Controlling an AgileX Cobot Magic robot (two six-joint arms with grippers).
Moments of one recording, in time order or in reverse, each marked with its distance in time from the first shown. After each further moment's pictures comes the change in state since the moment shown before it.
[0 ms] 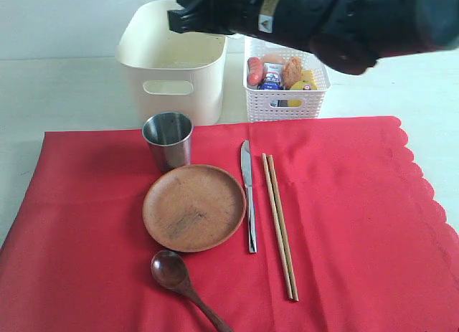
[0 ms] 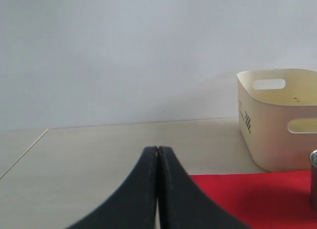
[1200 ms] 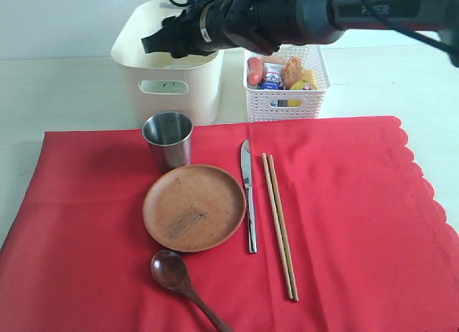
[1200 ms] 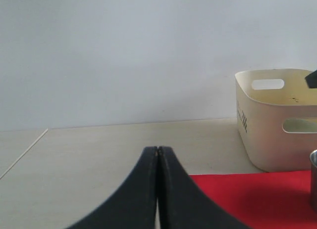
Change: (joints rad) left arm 0.000 0.000 0.000 0.000 0.000 0.000; right arm 0.101 0.243 -0.414 -0.089 0.708 0.147
